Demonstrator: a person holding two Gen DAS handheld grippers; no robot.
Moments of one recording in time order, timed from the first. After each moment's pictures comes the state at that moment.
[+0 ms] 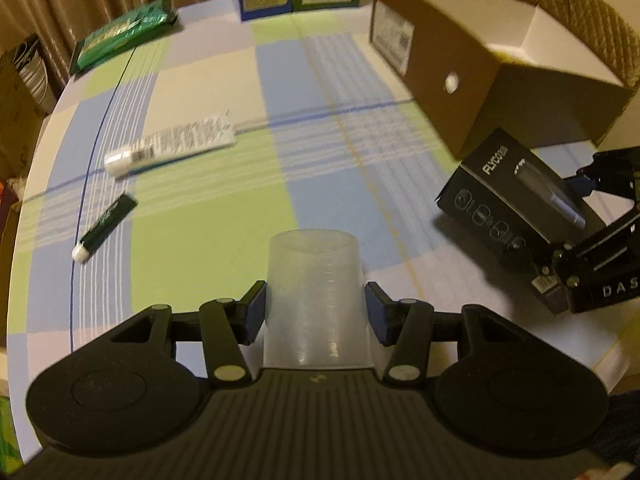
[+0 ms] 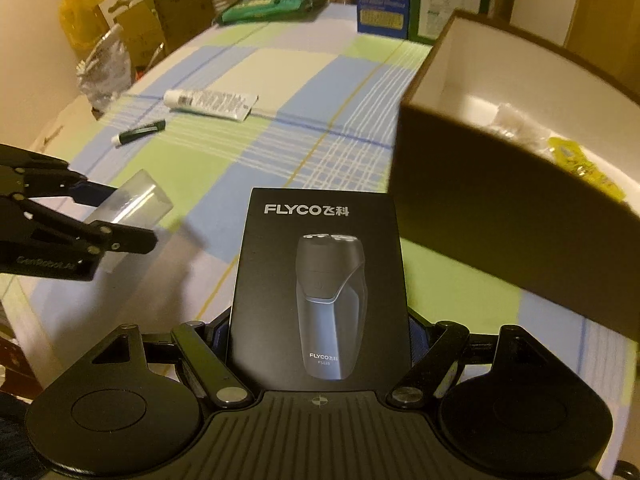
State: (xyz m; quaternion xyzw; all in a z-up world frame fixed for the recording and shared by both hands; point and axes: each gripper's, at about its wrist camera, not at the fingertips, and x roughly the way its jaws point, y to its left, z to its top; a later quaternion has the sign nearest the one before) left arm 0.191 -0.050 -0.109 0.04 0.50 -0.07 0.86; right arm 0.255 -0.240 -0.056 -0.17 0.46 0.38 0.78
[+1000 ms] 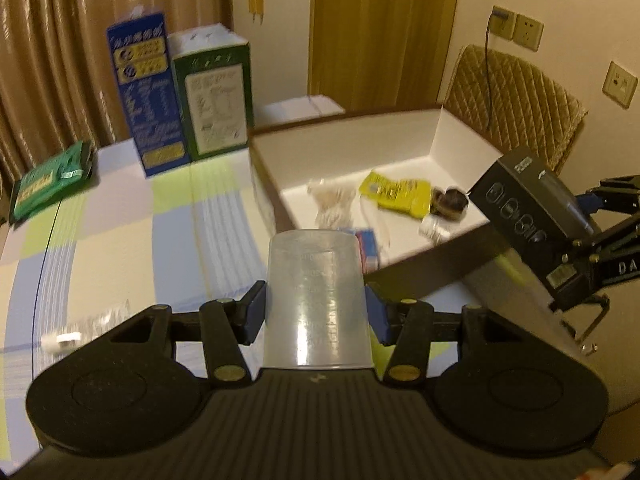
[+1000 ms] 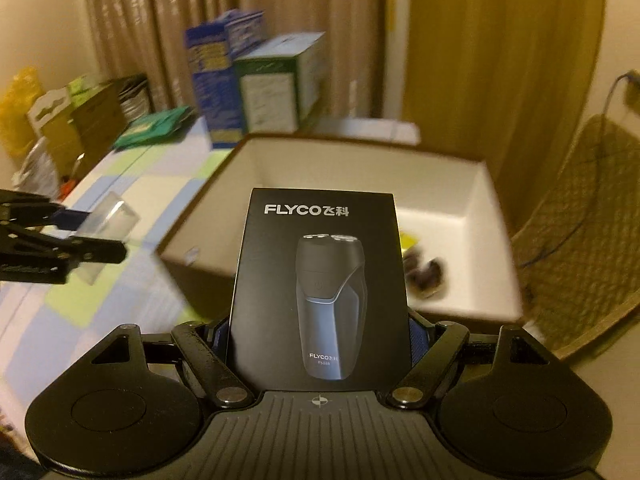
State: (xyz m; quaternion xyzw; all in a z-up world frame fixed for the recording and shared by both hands) left arm 0.251 -0.169 -0.016 0.05 0.38 -0.16 0.91; right arm 0.327 -0.390 0.059 -0.10 0.38 0.27 0.88
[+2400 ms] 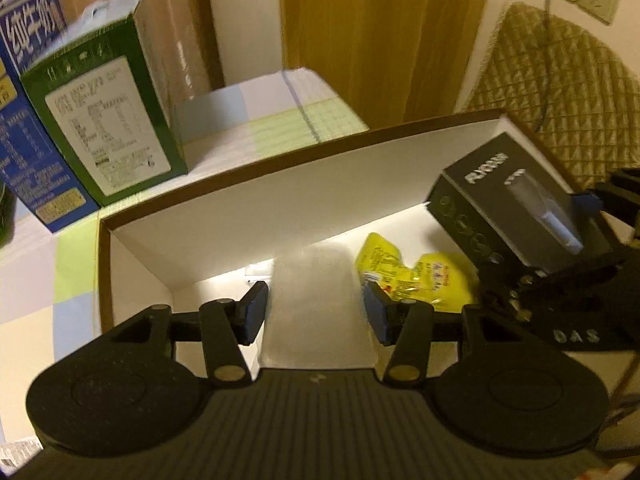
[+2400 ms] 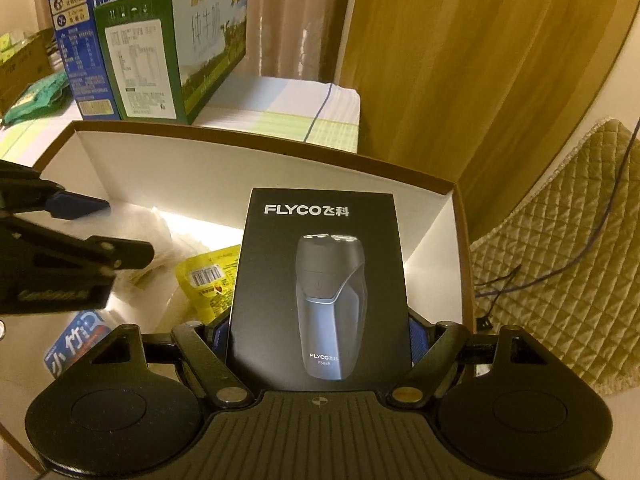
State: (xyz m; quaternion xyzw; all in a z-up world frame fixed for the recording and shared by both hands) left arm 0.472 -0.296 -0.084 0.07 0.46 -0.13 0.87; right arm 0.527 -0.374 -0.014 -0.18 0.44 0.21 0.85
